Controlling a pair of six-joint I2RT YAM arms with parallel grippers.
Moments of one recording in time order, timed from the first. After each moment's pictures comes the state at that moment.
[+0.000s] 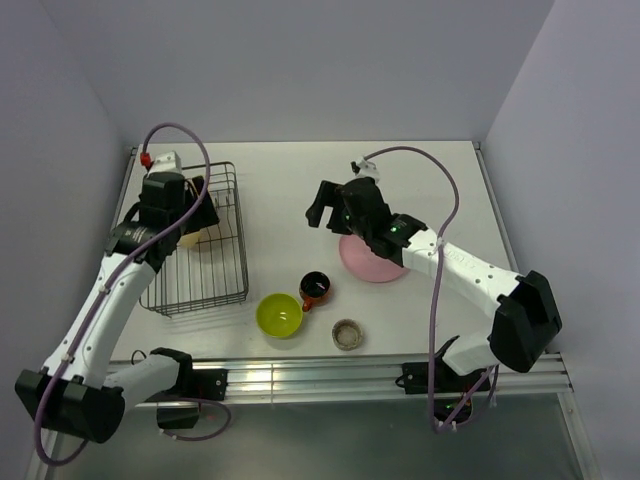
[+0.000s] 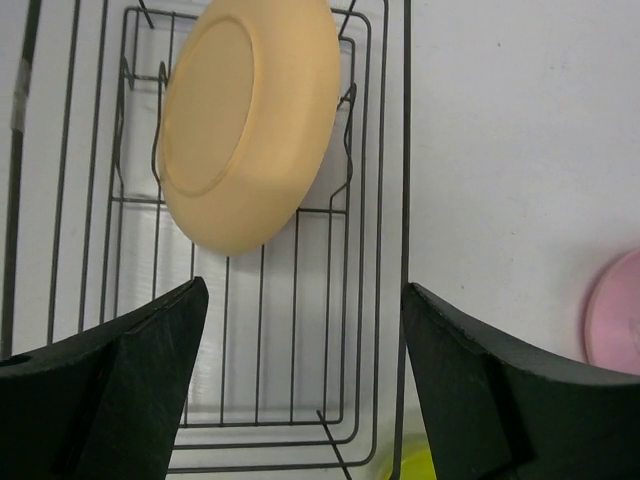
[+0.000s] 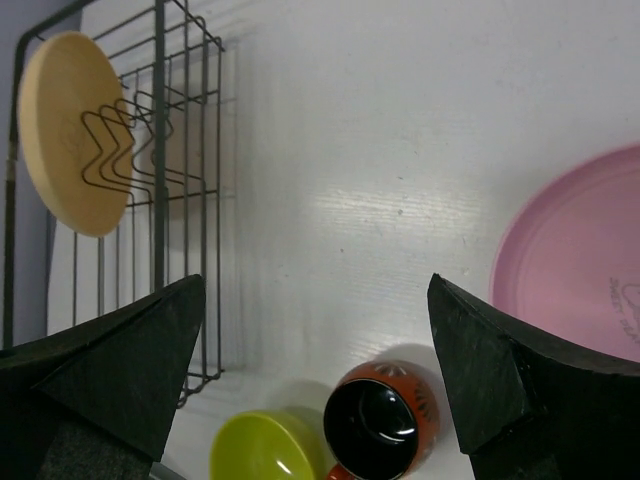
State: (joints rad) left arm -0.23 1.05 1.10 -0.67 -0.24 -0.43; right arm 0.70 1.41 1.13 -0.23 0.22 0.72
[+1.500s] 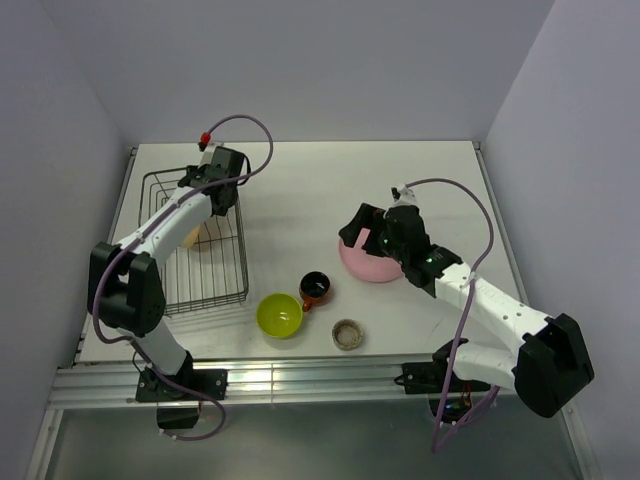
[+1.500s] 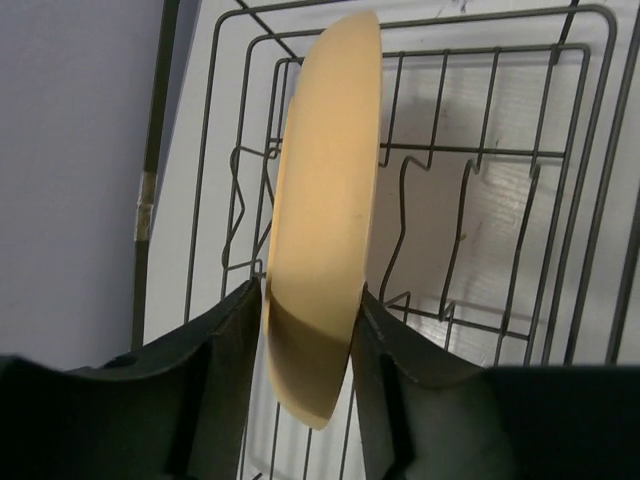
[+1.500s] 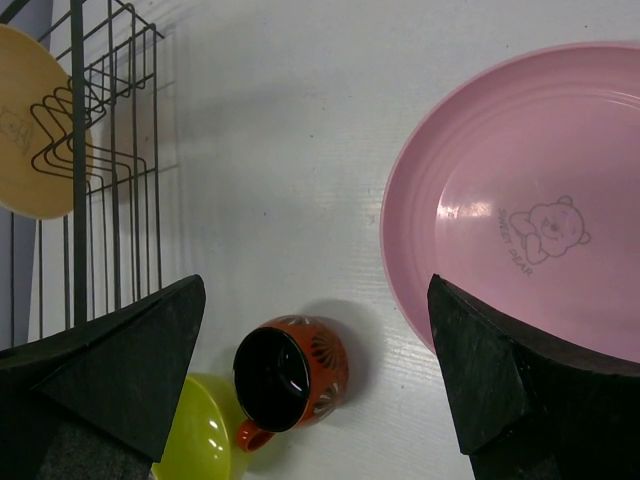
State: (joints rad) left arm -0.35 1.67 1.37 -0.65 -0.79 -0.22; right arm 0.54 1.13 0.72 -0.09 0.08 0.72
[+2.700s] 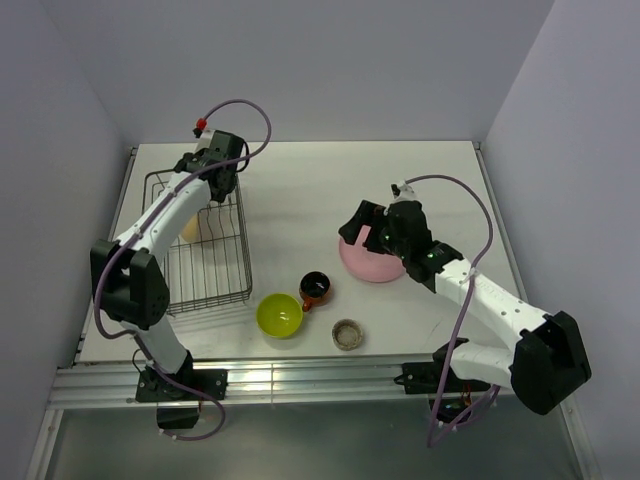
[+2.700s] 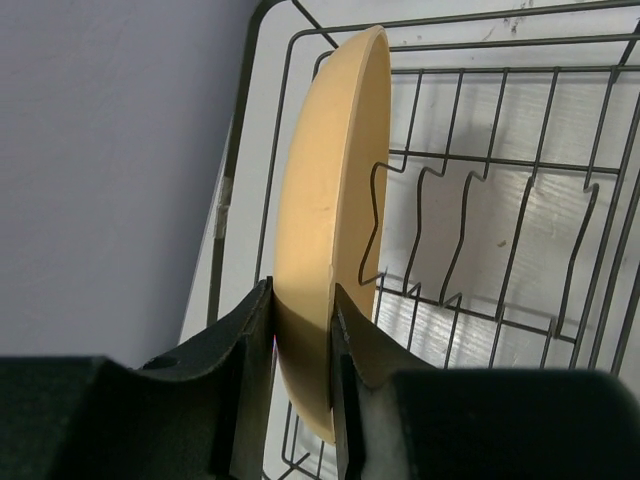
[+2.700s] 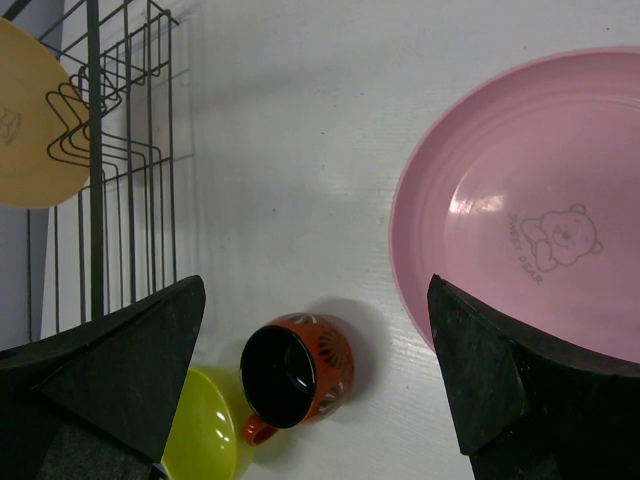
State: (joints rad) left arm -0.34 1.74 1.58 -0.84 -0.85 -0.22; right arm 0.50 1.15 0.73 -0.09 0.01 0.70
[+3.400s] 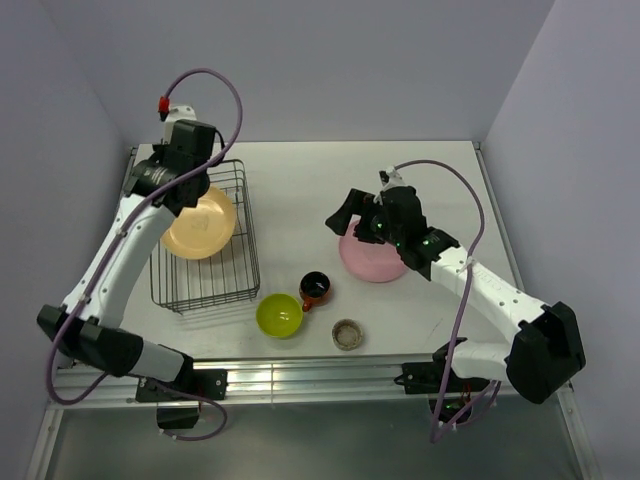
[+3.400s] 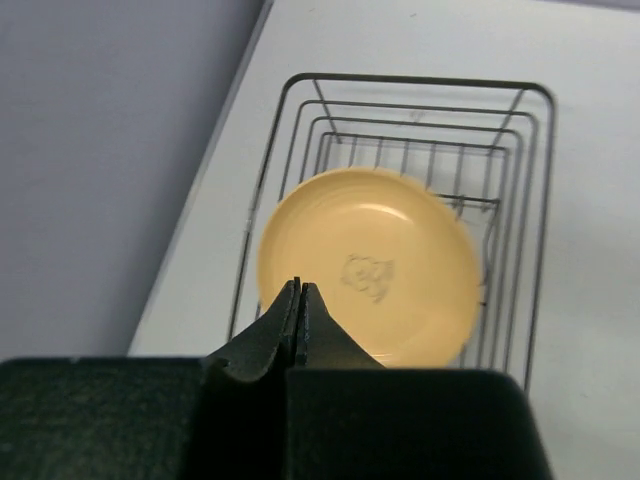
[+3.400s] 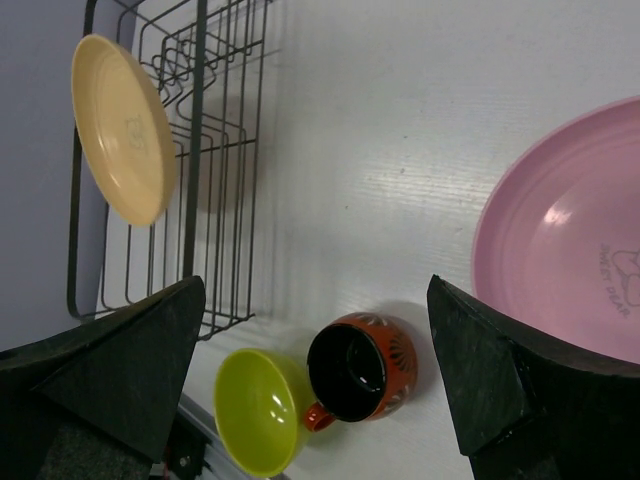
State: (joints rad) left arm -0.39 1.45 1.67 -0.95 -0.78 -0.29; right arm 0.53 1.21 0.87 -0.13 -0.08 0.71
